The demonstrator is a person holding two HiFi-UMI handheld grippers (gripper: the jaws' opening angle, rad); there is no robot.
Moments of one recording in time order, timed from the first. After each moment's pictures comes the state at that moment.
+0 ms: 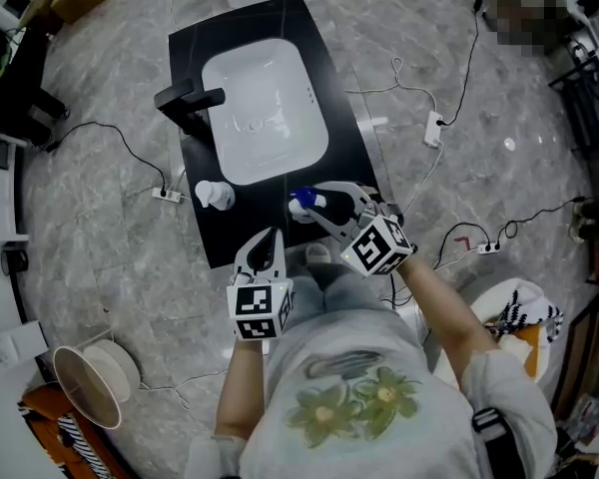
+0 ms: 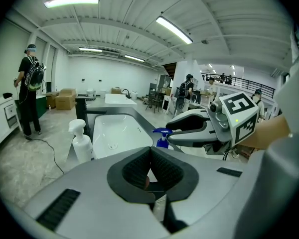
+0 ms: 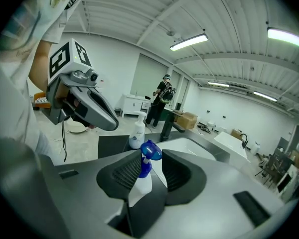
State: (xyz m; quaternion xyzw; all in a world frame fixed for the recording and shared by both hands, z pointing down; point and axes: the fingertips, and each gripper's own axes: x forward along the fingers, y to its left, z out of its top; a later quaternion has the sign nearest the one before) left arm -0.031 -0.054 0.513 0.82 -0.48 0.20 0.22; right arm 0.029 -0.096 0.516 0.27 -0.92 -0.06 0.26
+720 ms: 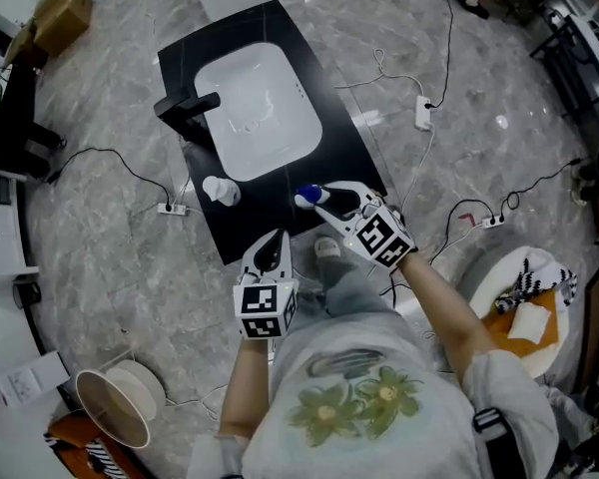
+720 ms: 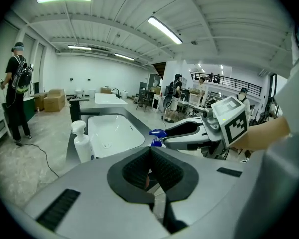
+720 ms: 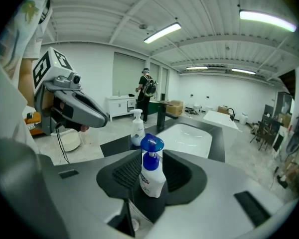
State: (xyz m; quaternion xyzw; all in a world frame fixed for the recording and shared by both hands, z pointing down) left arm -0.044 -0.009 0.492 0.85 -0.43 0.21 0.21; right arm 0.031 -0.050 0.524 0.35 -0.90 0.07 0.26
